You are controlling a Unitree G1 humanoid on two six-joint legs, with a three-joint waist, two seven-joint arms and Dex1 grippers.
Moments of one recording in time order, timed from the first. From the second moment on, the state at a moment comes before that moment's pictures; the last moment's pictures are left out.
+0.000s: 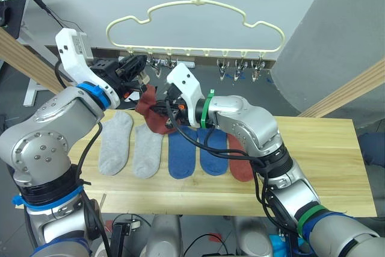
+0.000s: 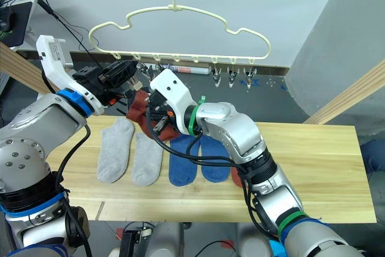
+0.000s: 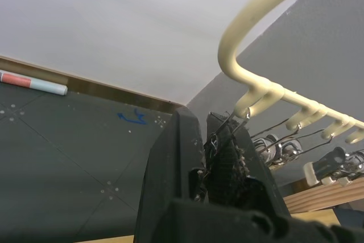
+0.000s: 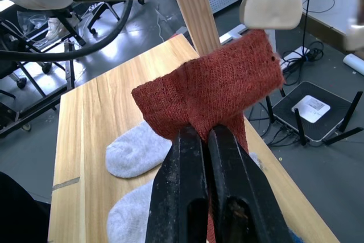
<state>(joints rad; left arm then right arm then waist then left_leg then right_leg) -0.62 0.55 0.43 -0.45 -0.99 1.10 0.01 -0.90 0.00 0.32 -0.06 0.28 0.91 0.59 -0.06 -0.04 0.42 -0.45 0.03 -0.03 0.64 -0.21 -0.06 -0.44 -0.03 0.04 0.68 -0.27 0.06</state>
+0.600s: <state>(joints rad) -0.62 0.54 0.42 -0.45 -0.99 1.10 0.03 -0.97 0.06 0.31 0.05 0.27 0.84 0.58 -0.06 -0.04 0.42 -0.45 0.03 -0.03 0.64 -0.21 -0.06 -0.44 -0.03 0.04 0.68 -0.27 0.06</state>
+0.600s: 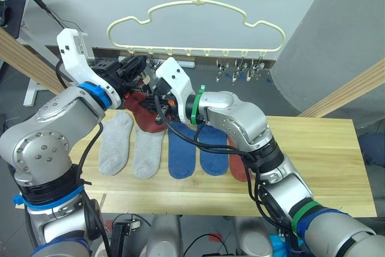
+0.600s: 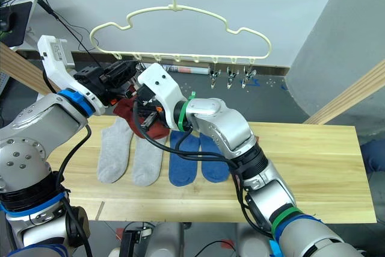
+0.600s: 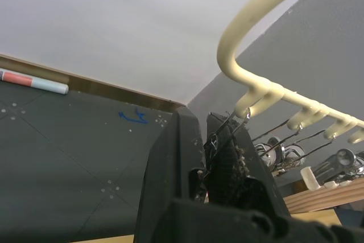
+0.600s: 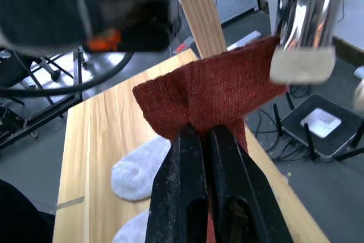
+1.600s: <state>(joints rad) -0.58 0.57 0.42 -0.43 -1.02 1.11 0.04 -0.97 0.04 0.31 0.06 0.26 0.84 0.59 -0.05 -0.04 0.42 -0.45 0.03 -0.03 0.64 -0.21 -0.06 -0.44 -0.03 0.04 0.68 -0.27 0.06</state>
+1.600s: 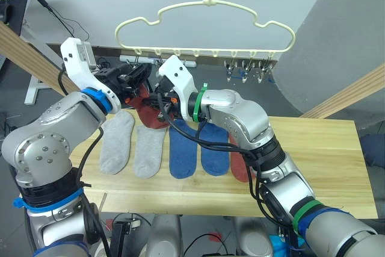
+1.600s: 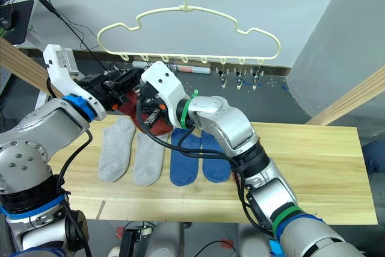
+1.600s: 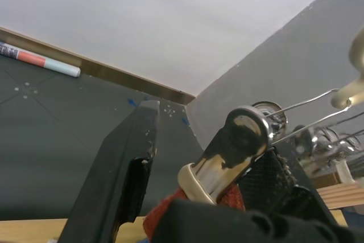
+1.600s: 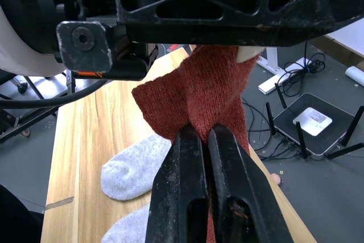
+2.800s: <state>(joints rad) -0.30 0.72 0.37 -0.68 -0.83 0.84 -0.21 -0.62 -0.39 -0.02 -0.61 0.64 1.08 0.67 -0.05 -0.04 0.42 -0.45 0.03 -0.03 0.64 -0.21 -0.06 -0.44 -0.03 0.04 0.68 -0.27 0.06</state>
